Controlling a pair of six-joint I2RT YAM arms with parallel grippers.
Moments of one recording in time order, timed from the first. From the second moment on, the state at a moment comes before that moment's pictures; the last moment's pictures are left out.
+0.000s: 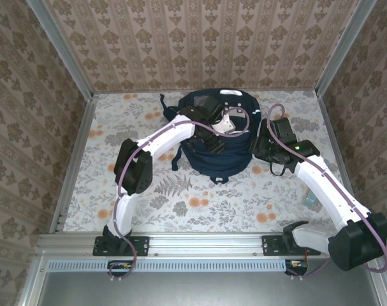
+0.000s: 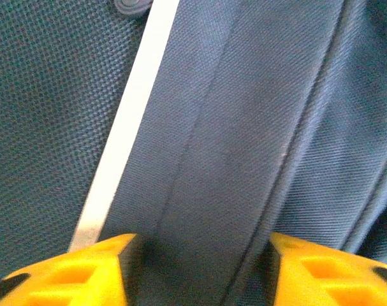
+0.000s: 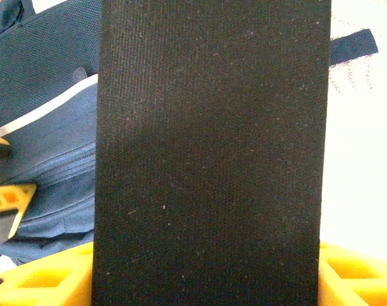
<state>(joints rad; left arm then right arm) -0.78 2.15 1.93 -0.91 0.13 0.38 0.28 1.18 1.03 -0.78 0.11 0.61</state>
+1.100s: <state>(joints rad) -0.78 1.81 1.61 -0.49 -0.04 0.28 0.37 1.26 1.06 -0.83 -0.16 0.50</state>
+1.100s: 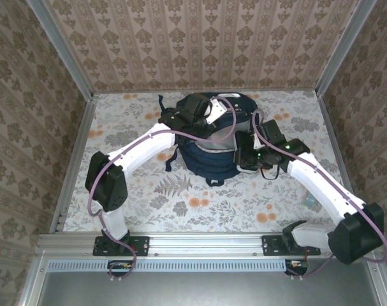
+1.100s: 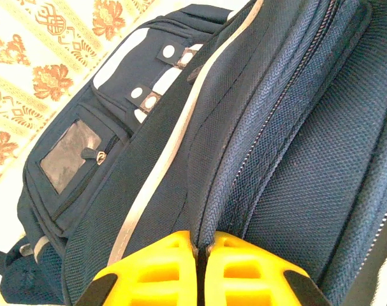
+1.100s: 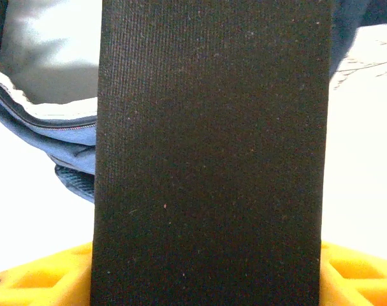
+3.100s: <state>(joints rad) -0.69 1.85 1.64 -0.50 0.29 -0.12 0.34 1.54 0.84 0.10 -0.37 1.14</state>
